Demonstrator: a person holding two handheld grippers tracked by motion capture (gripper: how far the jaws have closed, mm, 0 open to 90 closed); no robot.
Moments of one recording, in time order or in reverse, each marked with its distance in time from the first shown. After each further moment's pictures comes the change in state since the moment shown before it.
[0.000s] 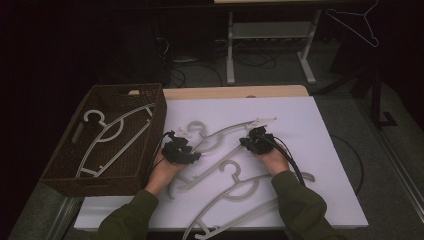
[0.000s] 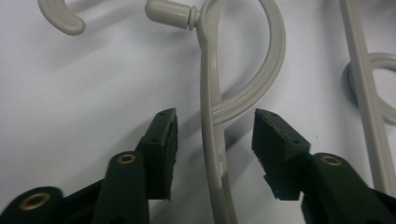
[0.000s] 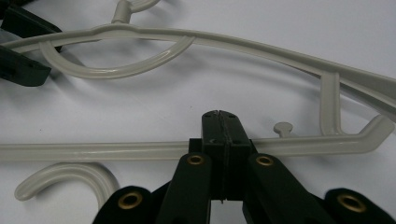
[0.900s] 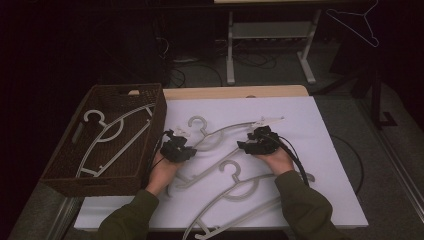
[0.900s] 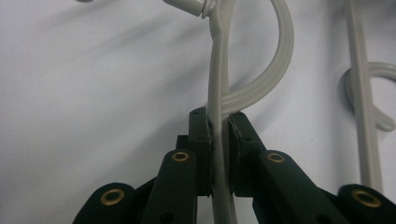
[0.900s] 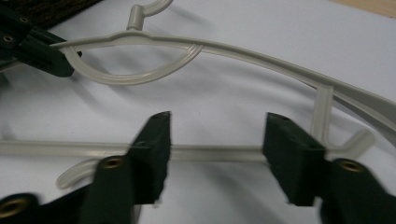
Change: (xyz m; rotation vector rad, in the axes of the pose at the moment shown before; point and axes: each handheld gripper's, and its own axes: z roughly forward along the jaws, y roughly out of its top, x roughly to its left) left arm -0.002 0.006 -0.013 -0.008 0.028 -0.005; right arm 0.001 0.002 -0.024 -0.043 0.027 0.019
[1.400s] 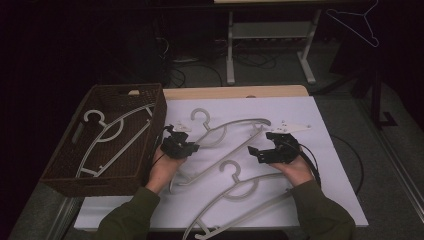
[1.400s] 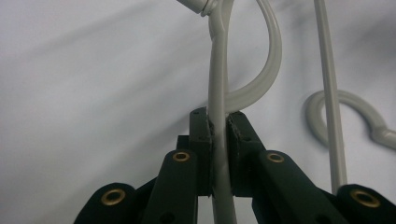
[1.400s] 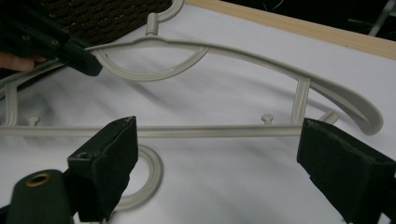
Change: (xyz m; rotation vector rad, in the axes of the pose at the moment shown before) left arm -0.011 0.020 -0.018 -0.041 -0.027 -0.003; right arm 0.003 -0.018 -0.060 -0.135 -0.002 -0.005
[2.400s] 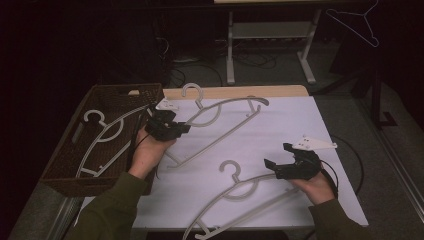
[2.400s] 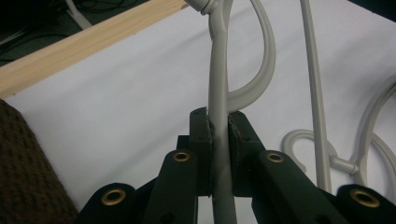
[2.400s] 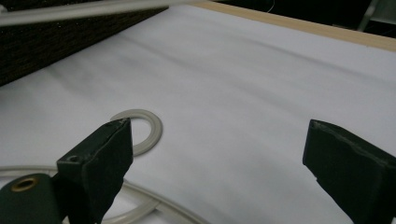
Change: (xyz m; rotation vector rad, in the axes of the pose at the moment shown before) left arm 0.010 0.050 -0.077 -0.077 0.037 0.050; right arm -0.003 -0.037 -0.048 -0.040 -0.025 0.004
